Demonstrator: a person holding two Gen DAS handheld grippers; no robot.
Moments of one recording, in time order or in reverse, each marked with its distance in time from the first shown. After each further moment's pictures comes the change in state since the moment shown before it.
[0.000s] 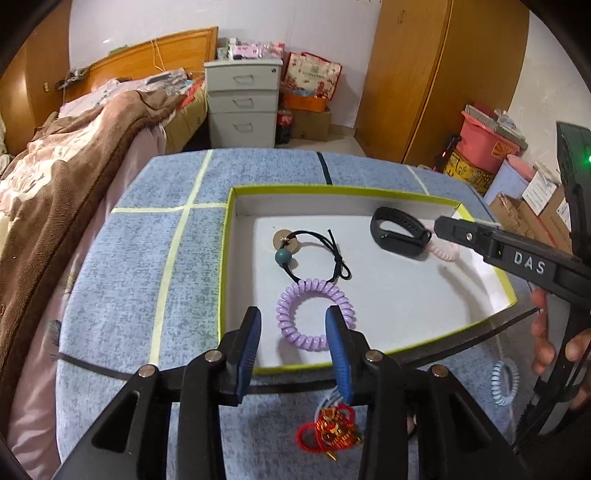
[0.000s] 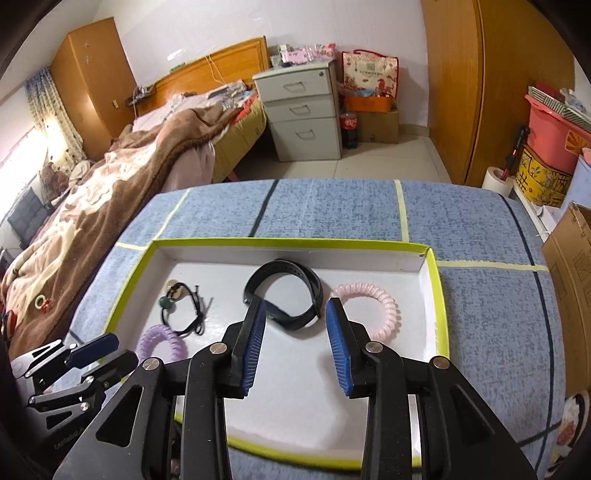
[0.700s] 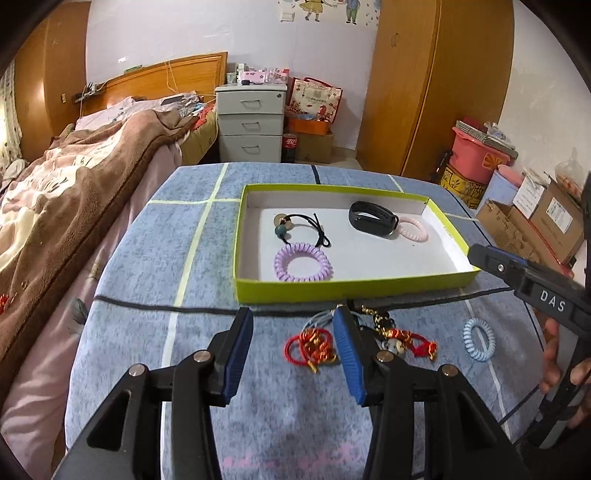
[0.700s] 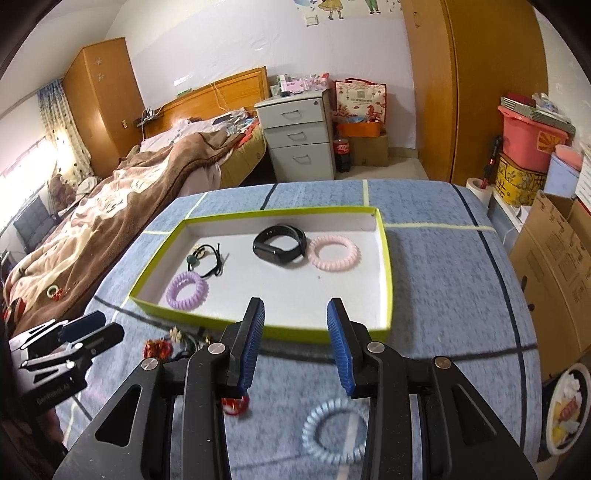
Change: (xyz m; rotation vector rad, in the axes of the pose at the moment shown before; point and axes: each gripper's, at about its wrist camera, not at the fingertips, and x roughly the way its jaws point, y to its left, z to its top) left arm -0.057 -0.009 -0.049 -0.008 -0.097 0.028; right arm -0.070 -0.007 -0.067 0.004 -0.122 -0.009
